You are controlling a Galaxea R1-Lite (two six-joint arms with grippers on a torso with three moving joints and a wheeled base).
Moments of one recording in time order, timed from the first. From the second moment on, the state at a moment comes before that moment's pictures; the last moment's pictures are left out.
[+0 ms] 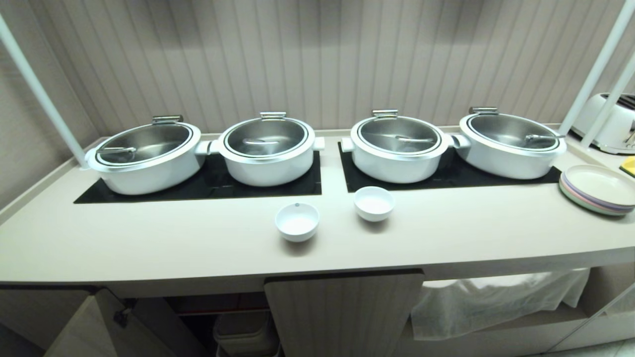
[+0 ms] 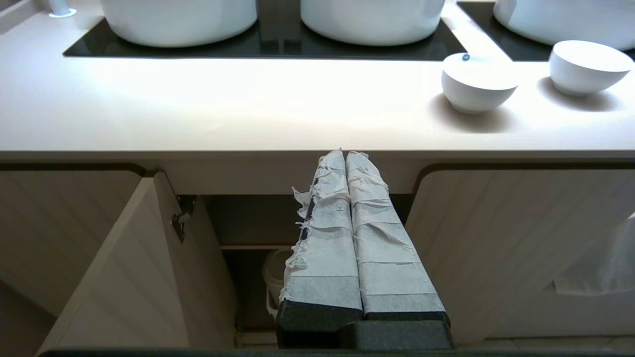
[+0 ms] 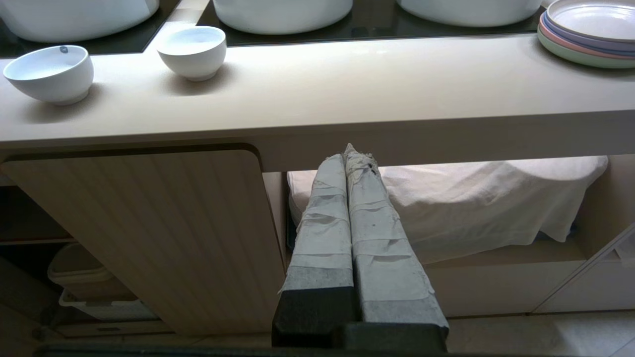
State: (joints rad) left arm 0.00 0.01 0.00 -0.01 0.01 -0.04; right arm 0.00 0.00 0.00 0.00 0.00 0.02
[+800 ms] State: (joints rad) left arm 0.00 0.00 0.00 -0.01 0.01 -0.04; right arm 0.00 0.00 0.00 0.00 0.00 0.02
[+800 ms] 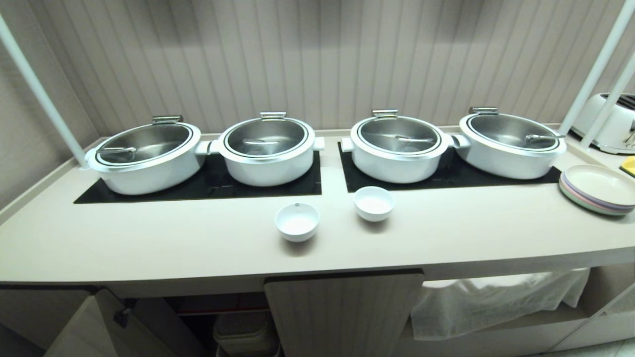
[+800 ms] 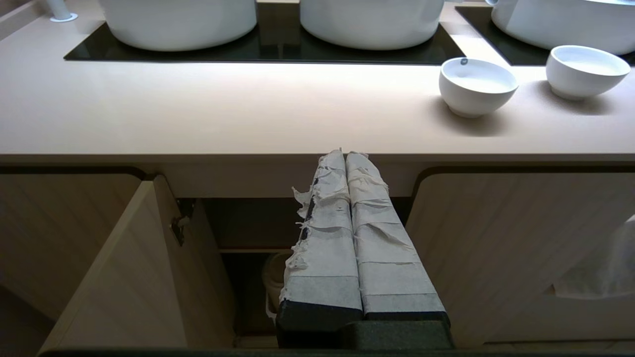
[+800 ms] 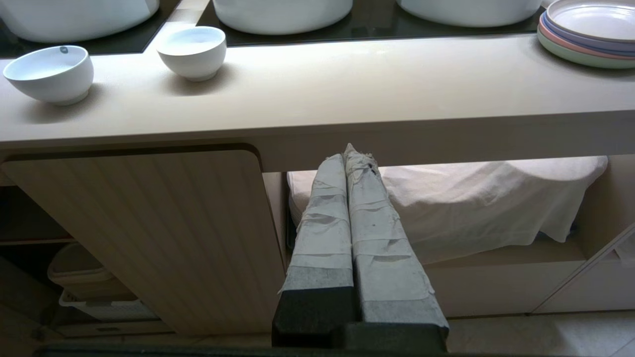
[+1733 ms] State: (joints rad) left arm 0.00 0.00 0.00 -0.01 0.01 -0.04; right arm 0.00 0.00 0.00 0.00 0.00 0.02
